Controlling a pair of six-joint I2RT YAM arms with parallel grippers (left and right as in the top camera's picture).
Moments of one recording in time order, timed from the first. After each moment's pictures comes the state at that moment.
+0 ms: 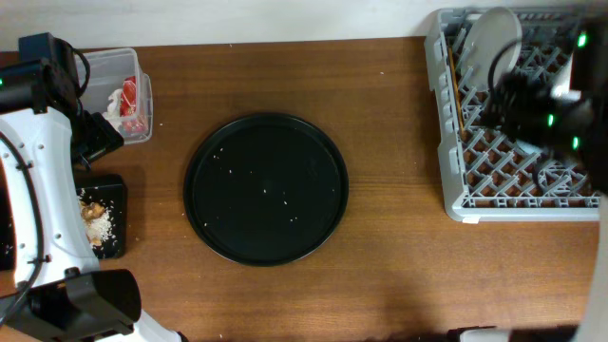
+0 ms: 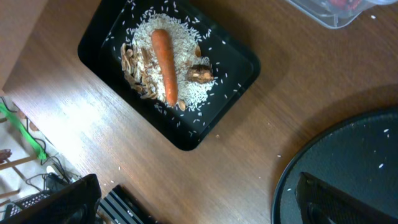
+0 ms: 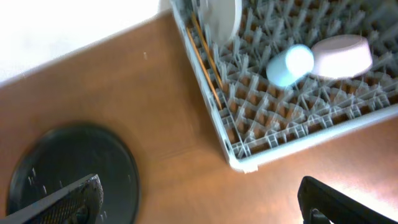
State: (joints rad) left arm 0.23 1.81 2.04 -1.65 -0.36 -0.47; right arm 0.04 1.53 2.31 -1.69 0.15 0.41
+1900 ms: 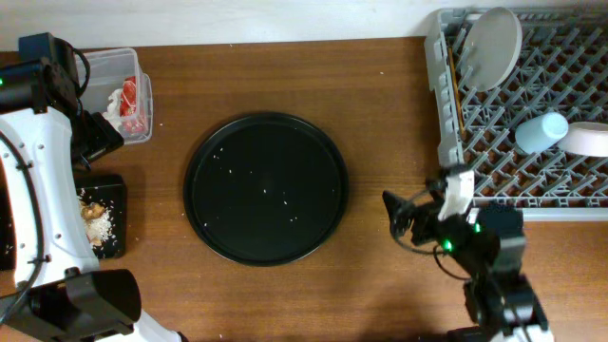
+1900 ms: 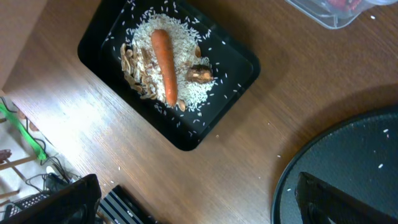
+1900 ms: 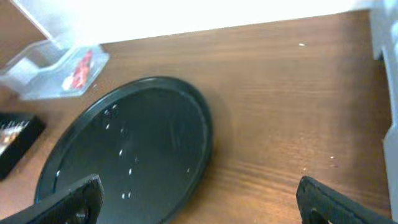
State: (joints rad) left arm 0.23 1.81 2.04 -1.65 -0.35 -0.47; right arm 0.08 0.67 0.41 -0.12 -0.40 0.18
